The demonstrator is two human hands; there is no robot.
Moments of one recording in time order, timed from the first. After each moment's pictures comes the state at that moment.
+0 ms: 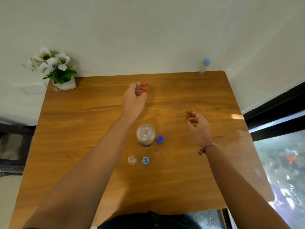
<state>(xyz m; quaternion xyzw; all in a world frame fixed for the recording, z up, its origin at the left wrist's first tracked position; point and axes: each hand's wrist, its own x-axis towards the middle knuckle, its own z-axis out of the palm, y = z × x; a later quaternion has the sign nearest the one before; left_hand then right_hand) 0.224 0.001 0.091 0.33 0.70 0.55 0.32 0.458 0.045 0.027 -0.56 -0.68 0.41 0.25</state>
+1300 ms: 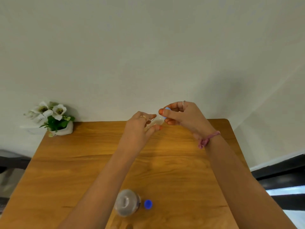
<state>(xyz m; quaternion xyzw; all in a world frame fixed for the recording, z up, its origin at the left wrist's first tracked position) 0.244 0.087 0.160 0.51 0.78 0.32 0.17 0.371 0.200 0.181 -0.39 -0.62 0.65 0.21</state>
